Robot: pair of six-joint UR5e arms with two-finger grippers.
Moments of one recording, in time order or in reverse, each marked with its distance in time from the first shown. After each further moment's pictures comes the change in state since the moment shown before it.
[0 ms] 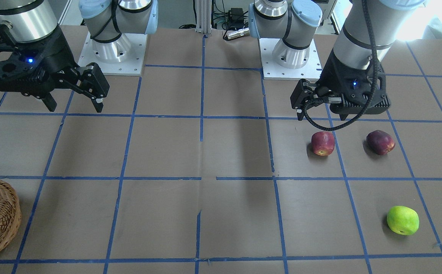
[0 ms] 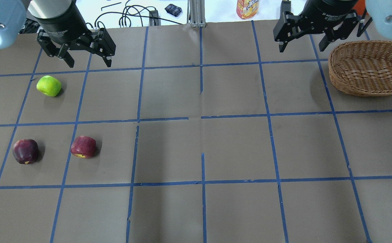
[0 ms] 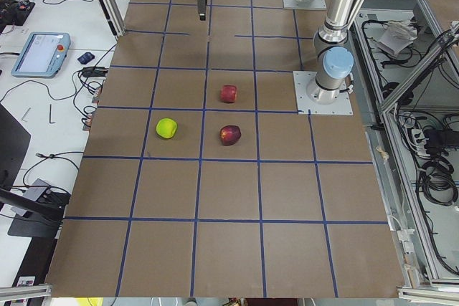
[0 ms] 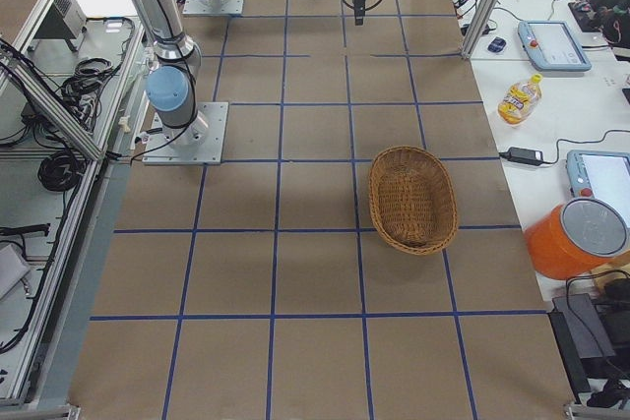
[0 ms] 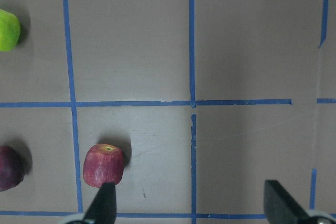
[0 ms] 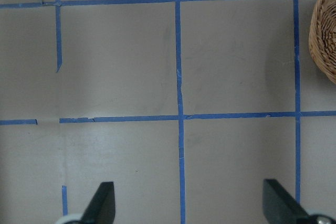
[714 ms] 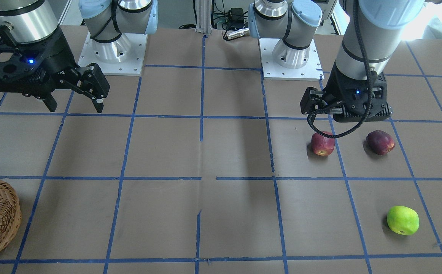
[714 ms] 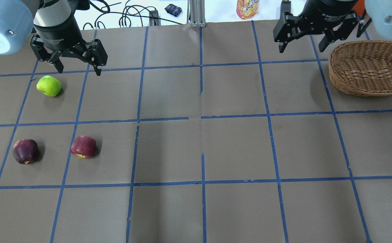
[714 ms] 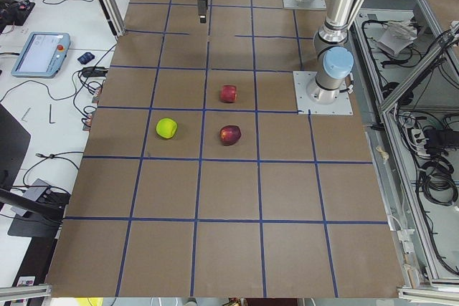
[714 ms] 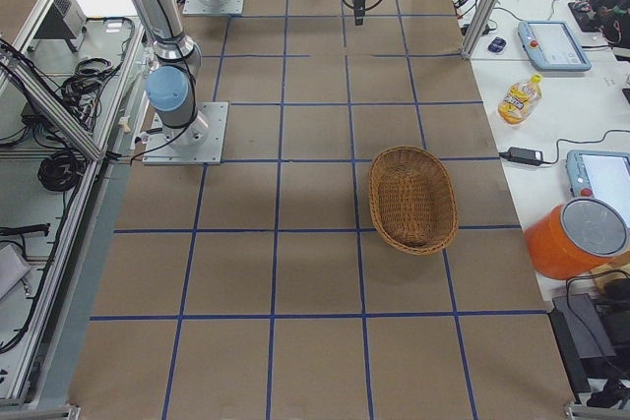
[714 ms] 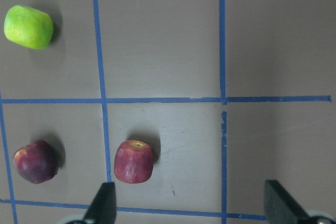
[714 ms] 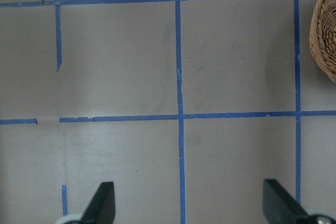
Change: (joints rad) left arm 0.020 -0.004 -0.058 -0.002 0.120 0.056; right arm 0.000 0.001 0.002 0.000 0.001 0.000
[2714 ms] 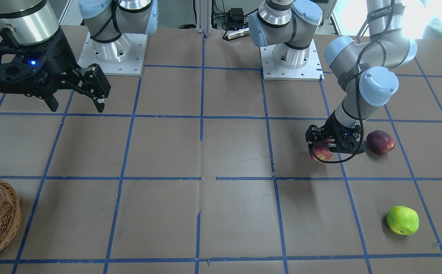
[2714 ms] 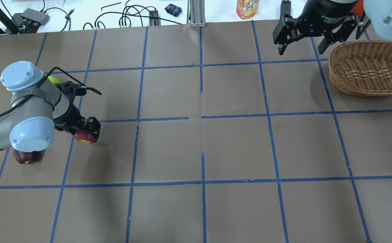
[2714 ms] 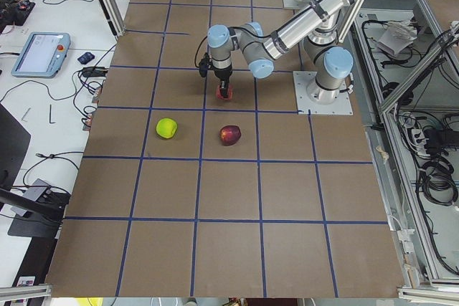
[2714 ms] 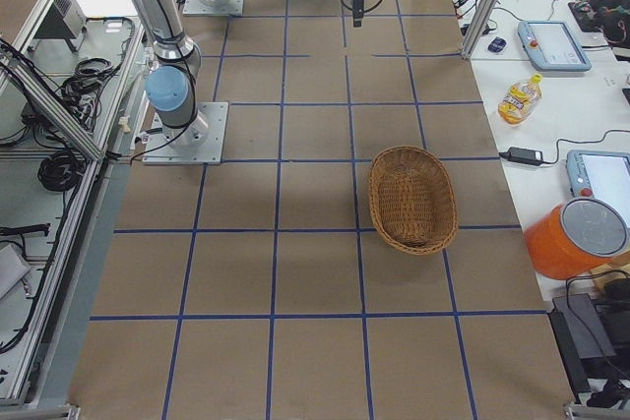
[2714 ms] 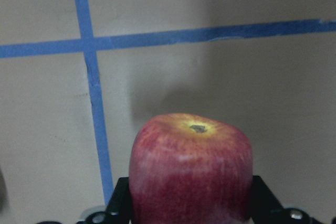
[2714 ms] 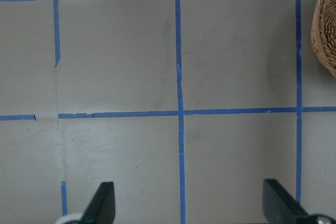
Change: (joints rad) left arm 0.249 -0.015 -0.608 0.625 -0.197 0.271; right arm 0.001 -0.001 0.003 0.011 0.000 0.000
